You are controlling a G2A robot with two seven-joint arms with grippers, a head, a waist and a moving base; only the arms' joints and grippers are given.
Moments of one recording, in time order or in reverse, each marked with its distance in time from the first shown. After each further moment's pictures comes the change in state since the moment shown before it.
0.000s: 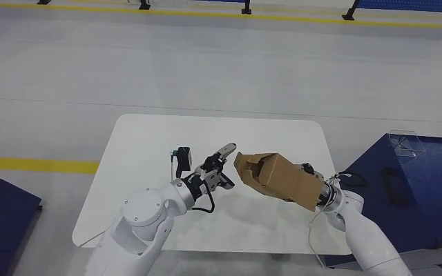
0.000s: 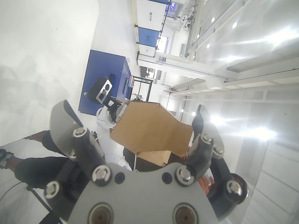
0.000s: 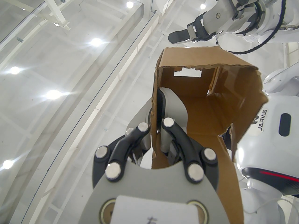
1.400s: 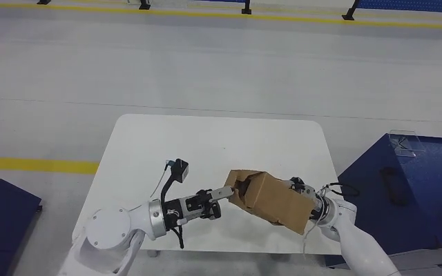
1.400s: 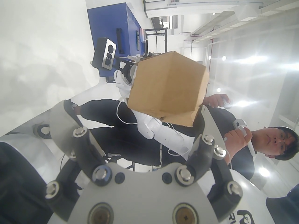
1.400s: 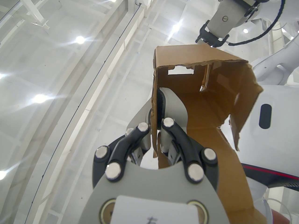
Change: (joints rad) left arm 0.156 0.104 -0.164 -0.142 0.250 -0.180 -0.589; right arm -0.104 -0.013 0.012 -0.171 -0.075 -0.004 0.004
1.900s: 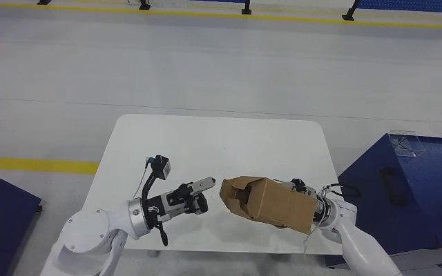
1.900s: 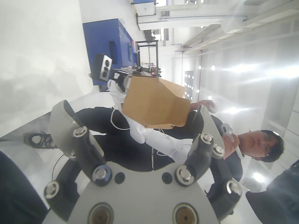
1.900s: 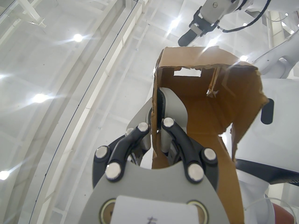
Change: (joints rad) left arm 0.047 0.025 -0.103 -0.046 -0.035 0.042 -0.002; right arm -0.013 0.022 -0.008 -0.043 0.037 0.002 -0.002
